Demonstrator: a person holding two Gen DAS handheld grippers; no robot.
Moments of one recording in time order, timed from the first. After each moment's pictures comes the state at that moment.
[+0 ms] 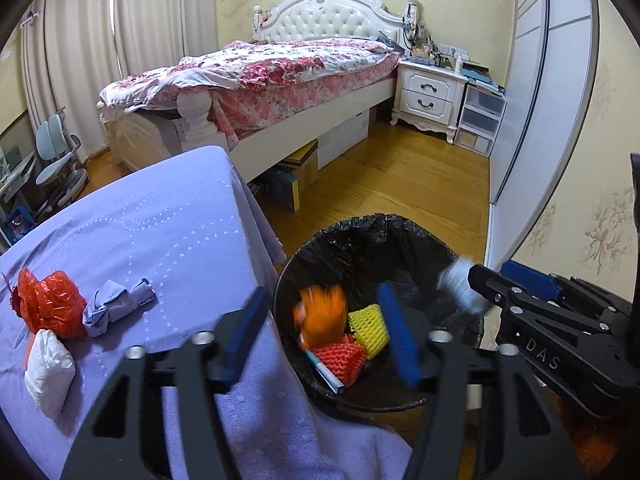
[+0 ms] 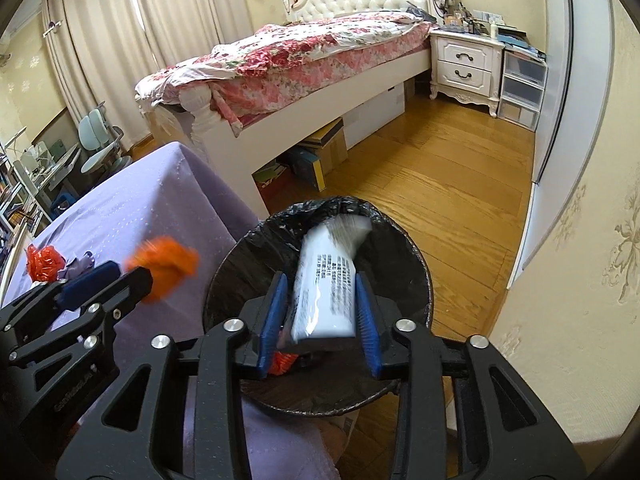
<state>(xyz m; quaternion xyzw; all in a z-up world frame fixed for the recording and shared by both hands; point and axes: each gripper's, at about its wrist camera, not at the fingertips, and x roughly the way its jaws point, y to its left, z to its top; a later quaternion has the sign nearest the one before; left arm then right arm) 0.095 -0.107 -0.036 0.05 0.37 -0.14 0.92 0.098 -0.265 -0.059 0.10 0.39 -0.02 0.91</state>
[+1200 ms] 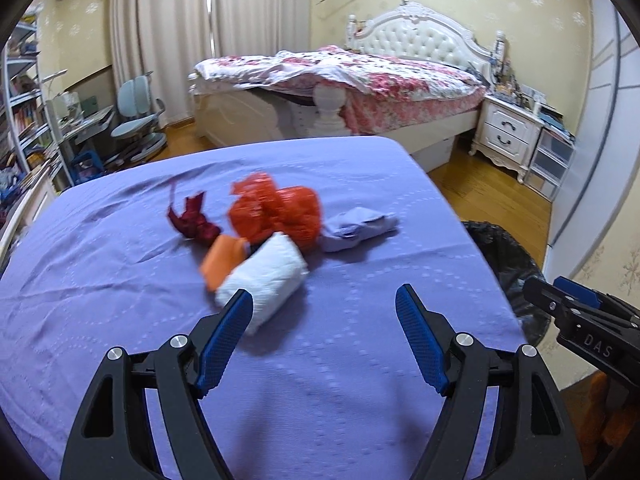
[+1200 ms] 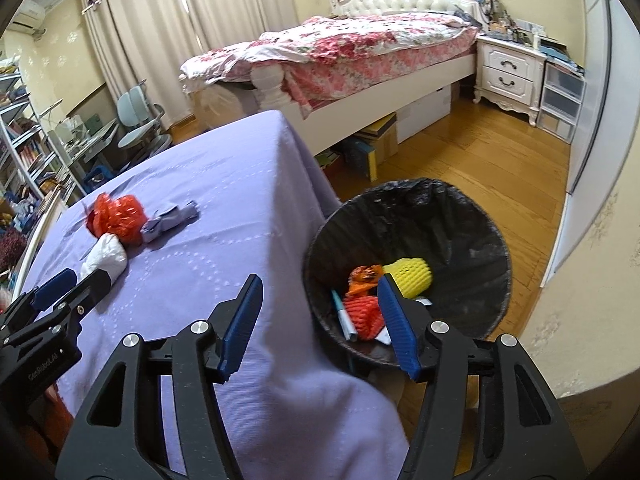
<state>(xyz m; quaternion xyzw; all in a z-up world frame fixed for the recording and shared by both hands) 0.038 0.050 -0.021 -0.01 0.36 0.00 0.93 0.064 -0.154 -0.037 0.07 0.40 0.06 0.91</state>
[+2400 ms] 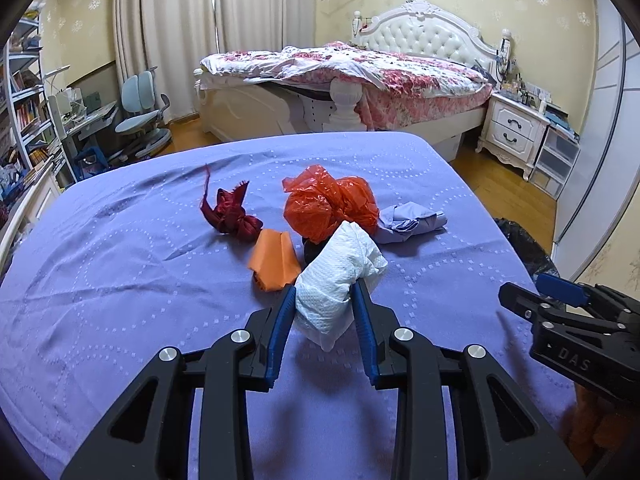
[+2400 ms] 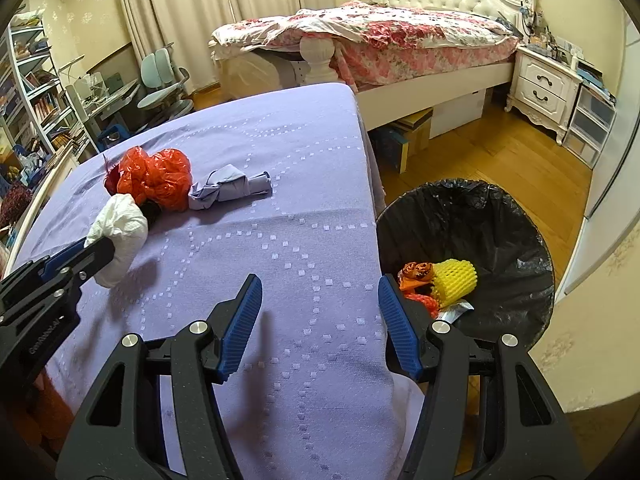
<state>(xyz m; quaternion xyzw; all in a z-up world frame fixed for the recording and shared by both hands) 0.035 0.088 -0.023 0.00 0.37 0.00 0.93 0.074 -0.091 -0.047 0.02 0.43 0.09 0.90</state>
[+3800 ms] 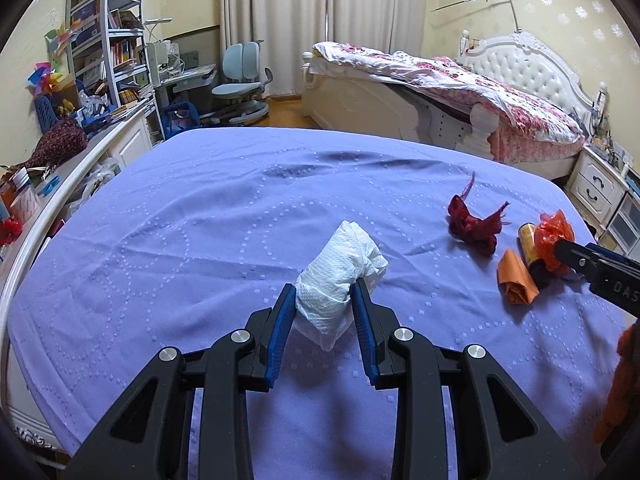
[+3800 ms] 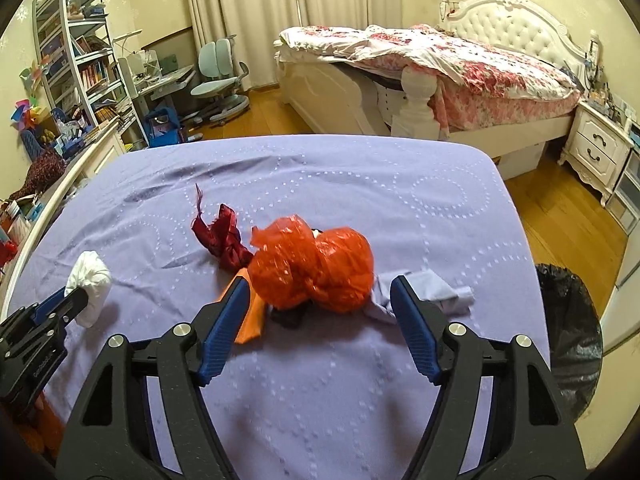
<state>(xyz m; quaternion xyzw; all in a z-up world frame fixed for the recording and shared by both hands) 0.017 0.240 -0.029 -0.07 0.37 0.15 0.91 0.124 0.051 -0.026 -0.04 0.40 0.17 0.90</state>
